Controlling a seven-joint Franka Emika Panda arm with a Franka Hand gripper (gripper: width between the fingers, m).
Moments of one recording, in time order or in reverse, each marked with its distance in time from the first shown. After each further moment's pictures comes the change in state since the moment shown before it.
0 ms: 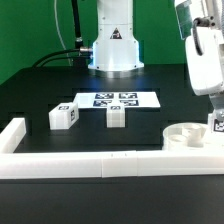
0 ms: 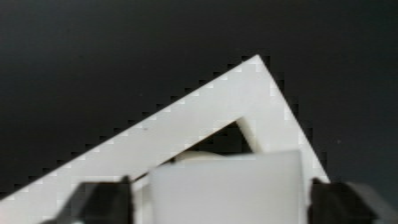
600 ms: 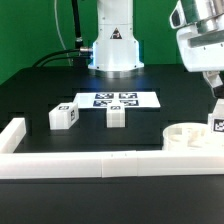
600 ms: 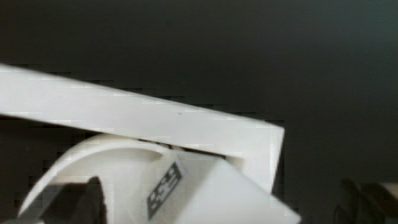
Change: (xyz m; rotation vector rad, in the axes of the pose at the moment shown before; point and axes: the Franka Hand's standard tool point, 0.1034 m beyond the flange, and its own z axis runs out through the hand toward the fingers) arm -0.011 0.007 -0.019 -0.078 -0.055 -0.752
